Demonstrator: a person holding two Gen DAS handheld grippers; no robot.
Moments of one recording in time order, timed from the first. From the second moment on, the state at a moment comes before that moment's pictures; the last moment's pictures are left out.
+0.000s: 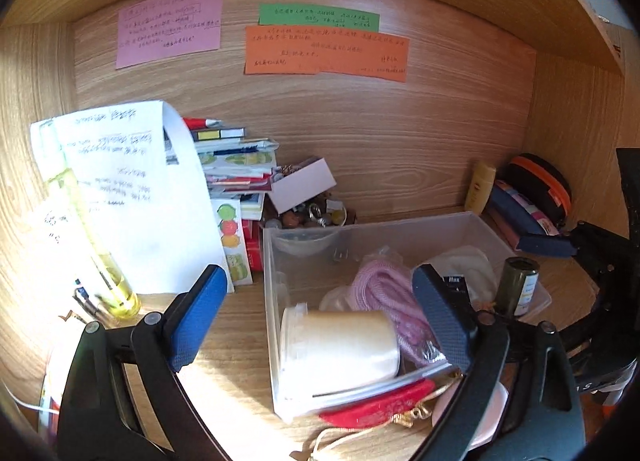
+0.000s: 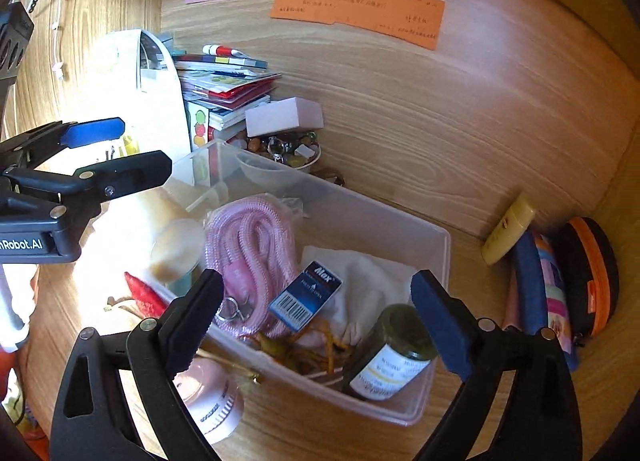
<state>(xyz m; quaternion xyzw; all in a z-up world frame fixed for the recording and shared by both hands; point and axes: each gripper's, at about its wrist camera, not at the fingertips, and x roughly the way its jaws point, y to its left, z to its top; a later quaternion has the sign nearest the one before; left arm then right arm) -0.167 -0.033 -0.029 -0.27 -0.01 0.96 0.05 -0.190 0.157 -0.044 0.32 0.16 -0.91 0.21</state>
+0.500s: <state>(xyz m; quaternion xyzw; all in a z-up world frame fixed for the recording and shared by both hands) -0.110 -0.049 -0.030 -0.26 0.00 0.97 0.04 -0.132 0.155 -0.040 0.31 0.16 -0.92 0.20</state>
